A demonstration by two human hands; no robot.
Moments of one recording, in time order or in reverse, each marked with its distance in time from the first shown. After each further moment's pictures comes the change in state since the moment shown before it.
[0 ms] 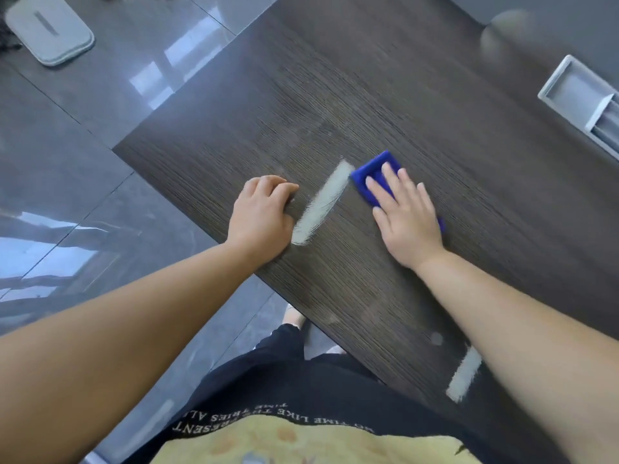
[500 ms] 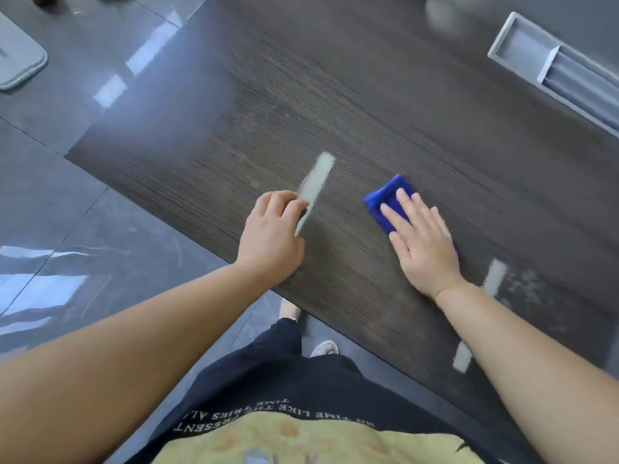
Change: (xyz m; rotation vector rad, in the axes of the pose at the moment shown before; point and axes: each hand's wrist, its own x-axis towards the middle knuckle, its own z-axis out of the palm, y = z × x) left_hand -0.036 0.045 0.029 0.041 -0.082 0.178; right_hand -0.101 0.034 0.000 0.044 0.041 0.102
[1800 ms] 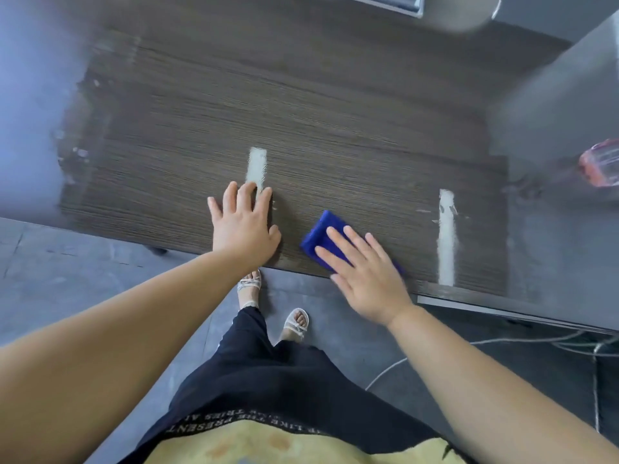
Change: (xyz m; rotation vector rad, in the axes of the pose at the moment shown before) left_hand -0.068 0.139 0.105 0.321 -0.162 0.127; right_hand -0.254 0.019 0.015 -0.110 0.027 0.071
